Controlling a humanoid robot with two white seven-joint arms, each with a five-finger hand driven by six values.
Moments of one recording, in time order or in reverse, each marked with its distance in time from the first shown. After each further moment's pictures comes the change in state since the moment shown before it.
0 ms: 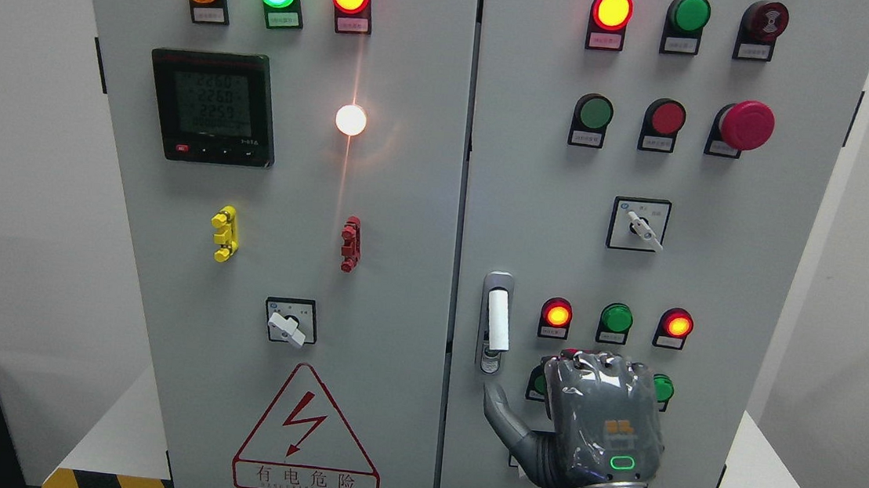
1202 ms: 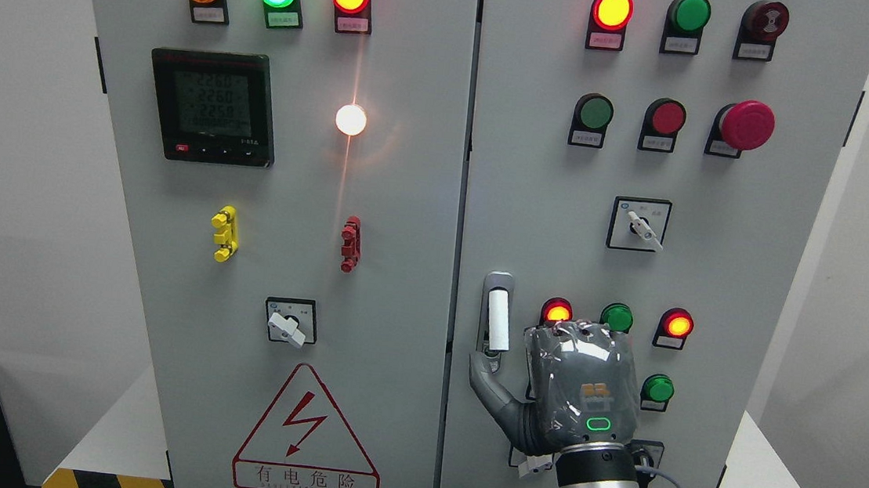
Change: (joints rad) left arm 0.000 0.000 0.000 0.000 0.000 0.000 0.000; right arm -0.097 0.006 0.037 0.075 0.021 0.048 0.030
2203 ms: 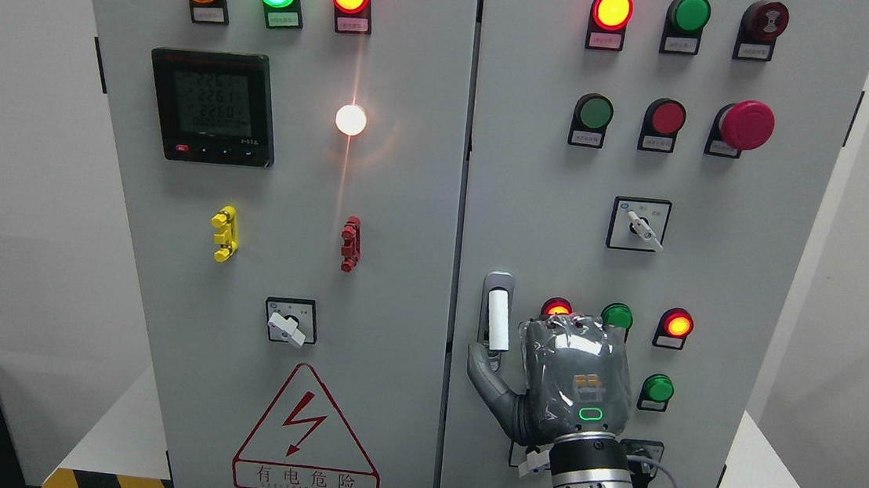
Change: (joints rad) left arm 0.000 0.000 0.000 0.000 0.000 0.000 0.000; right arm -0.024 0.002 0.006 0.038 -0.001 0.022 0.001
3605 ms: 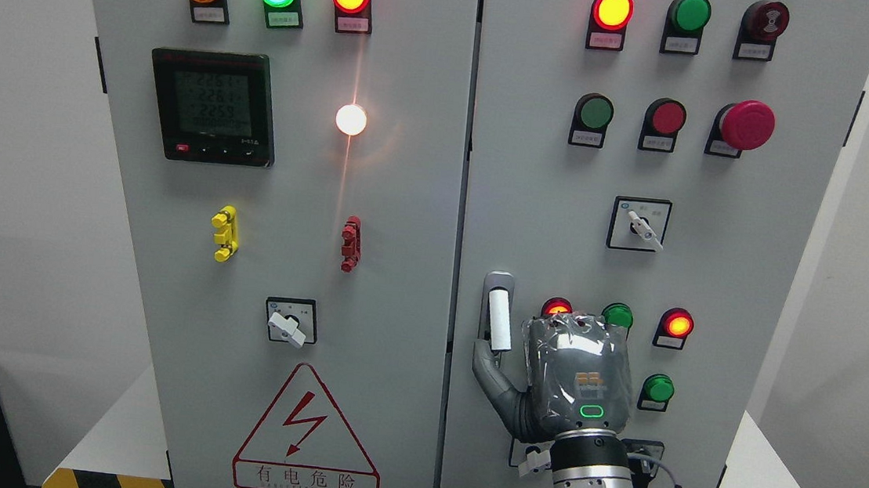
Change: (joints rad) left arm 0.000 0.000 0.000 0.000 0.000 0.000 0.000; right arm -0.007 0.000 -0.001 0.010 -0.002 0.020 0.001
